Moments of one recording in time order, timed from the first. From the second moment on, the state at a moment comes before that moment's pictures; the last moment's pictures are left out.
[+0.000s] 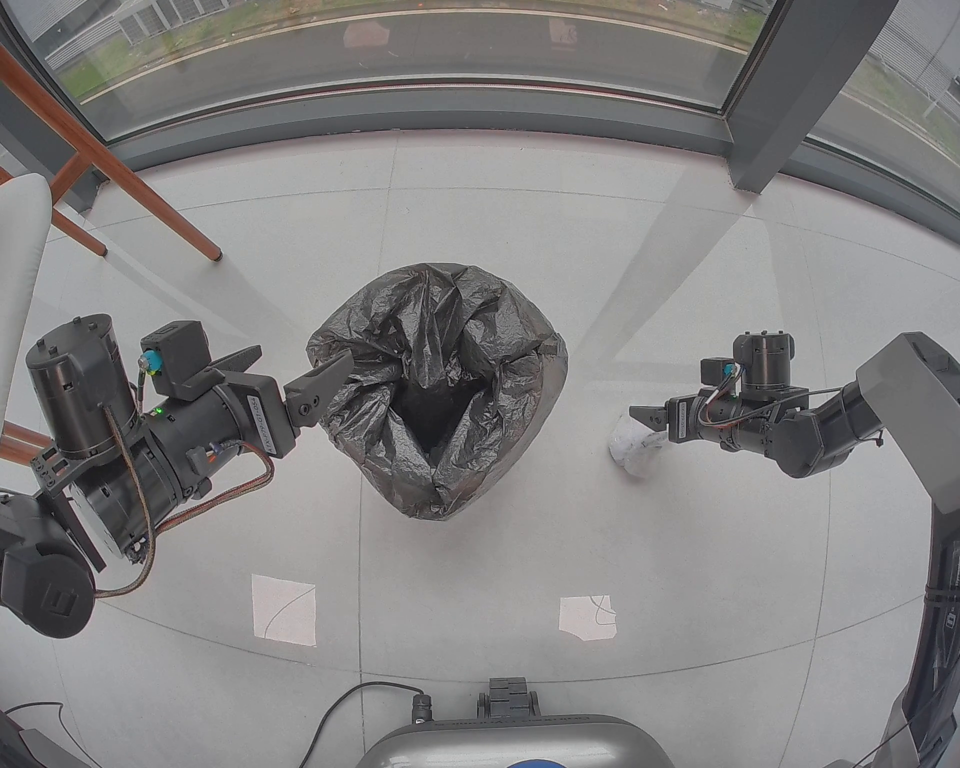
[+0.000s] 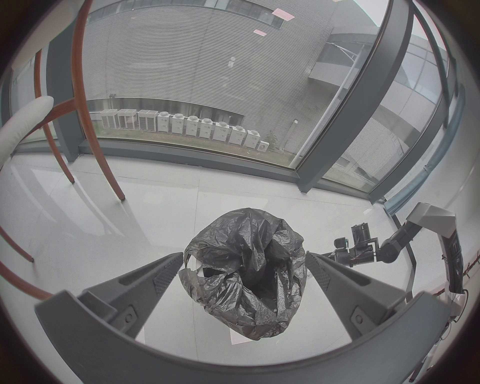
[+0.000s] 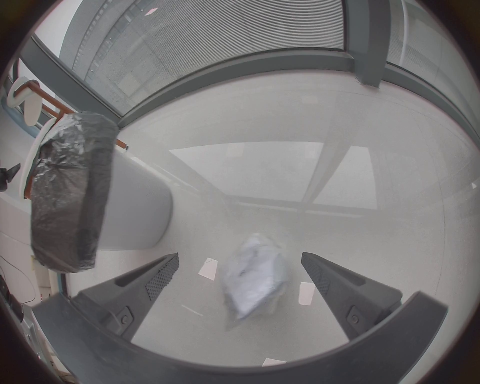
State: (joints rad) left arm -0.42 1.54 -0.62 -0.91 0.03 -0.11; right arm 0.19 2.28 -1.31 -0.53 0.18 0.03
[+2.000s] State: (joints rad) left arm -0.21 1.52 -0.62 -0.96 0.00 -0.03; right arm 0.28 1.98 -1.42 -0.26 0.20 0.04
